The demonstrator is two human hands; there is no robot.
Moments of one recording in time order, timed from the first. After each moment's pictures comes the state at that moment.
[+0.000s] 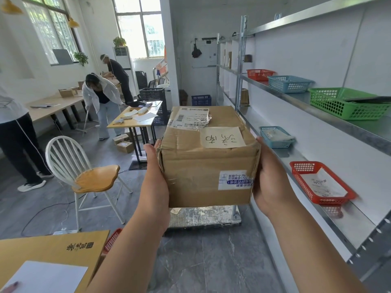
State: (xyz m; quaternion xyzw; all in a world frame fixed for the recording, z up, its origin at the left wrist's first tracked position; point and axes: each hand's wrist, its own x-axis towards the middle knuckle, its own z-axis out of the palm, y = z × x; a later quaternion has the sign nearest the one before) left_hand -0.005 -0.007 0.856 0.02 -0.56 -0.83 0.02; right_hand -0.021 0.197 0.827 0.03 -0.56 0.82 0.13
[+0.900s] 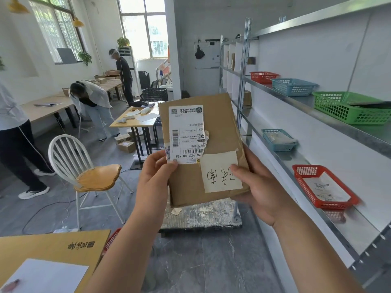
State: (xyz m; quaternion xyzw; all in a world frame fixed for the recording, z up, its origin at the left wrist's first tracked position) left_hand -0.034 -0.031 0.825 -0.01 -0.61 -0.79 0.06; right_hand -0.020 0.194 0.813 0.08 -0.65 0.75 0.02
